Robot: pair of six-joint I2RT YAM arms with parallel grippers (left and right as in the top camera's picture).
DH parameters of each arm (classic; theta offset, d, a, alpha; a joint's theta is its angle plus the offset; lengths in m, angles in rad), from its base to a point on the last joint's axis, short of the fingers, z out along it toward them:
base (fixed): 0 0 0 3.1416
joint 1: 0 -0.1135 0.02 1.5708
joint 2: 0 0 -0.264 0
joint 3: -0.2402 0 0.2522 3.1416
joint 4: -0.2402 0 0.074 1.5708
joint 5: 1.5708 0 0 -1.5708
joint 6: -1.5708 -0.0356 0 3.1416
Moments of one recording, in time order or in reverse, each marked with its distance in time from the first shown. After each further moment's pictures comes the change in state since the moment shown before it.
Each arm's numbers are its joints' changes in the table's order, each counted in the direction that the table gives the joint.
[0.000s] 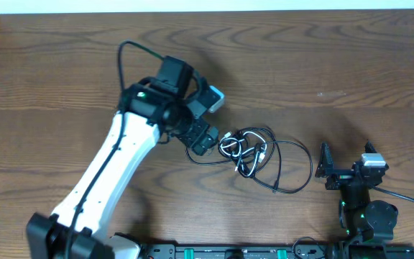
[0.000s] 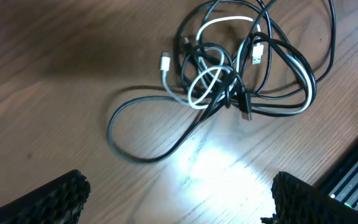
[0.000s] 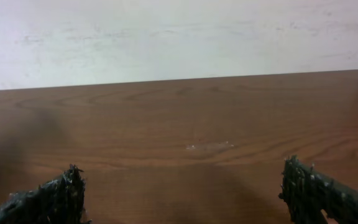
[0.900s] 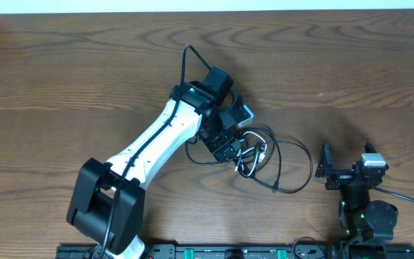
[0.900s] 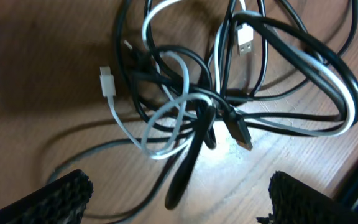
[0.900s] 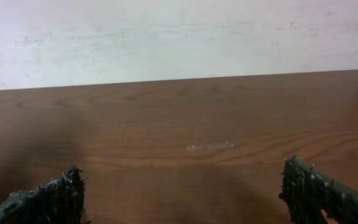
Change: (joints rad) left arm 0.142 0.242 0.000 0.099 0.000 -0.092; right arm 0.000 0.000 0.000 0.000 0.000 0.000
